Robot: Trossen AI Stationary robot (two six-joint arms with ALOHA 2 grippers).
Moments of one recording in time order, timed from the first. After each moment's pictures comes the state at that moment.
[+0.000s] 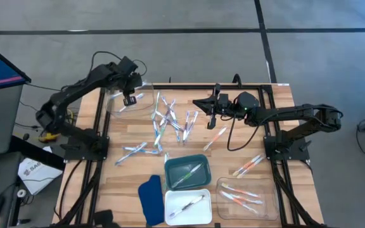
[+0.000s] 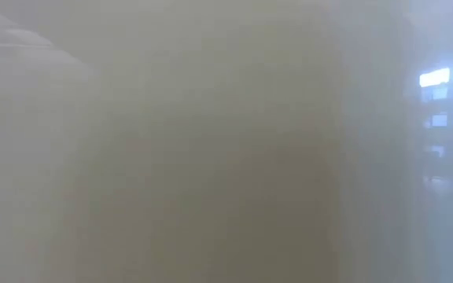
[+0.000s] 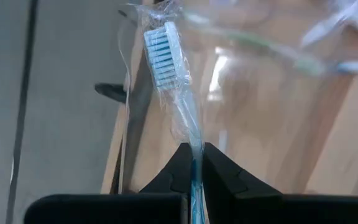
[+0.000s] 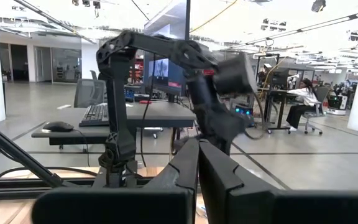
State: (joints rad) left arm 0.84 1.41 1.22 -0.98 -0.17 0.64; right arm -0.23 1.35 0.71 0.82 -0.08 -0.05
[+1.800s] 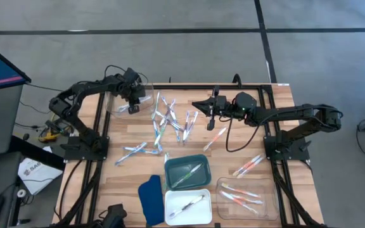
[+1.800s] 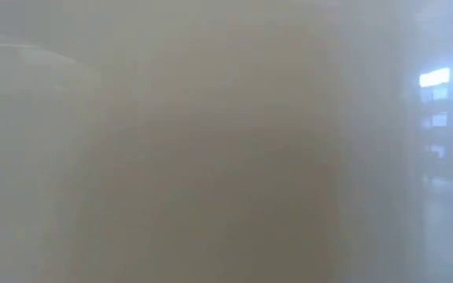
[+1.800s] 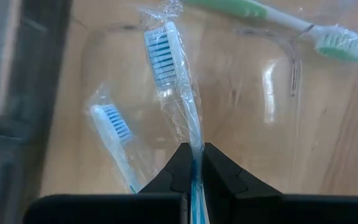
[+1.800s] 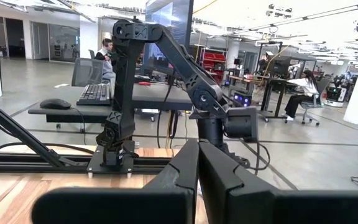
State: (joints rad) left arm 0.98 1.63 0.91 -0.55 0.11 0.78; right arm -0.23 1.35 0.72 0.75 -0.08 -0.10
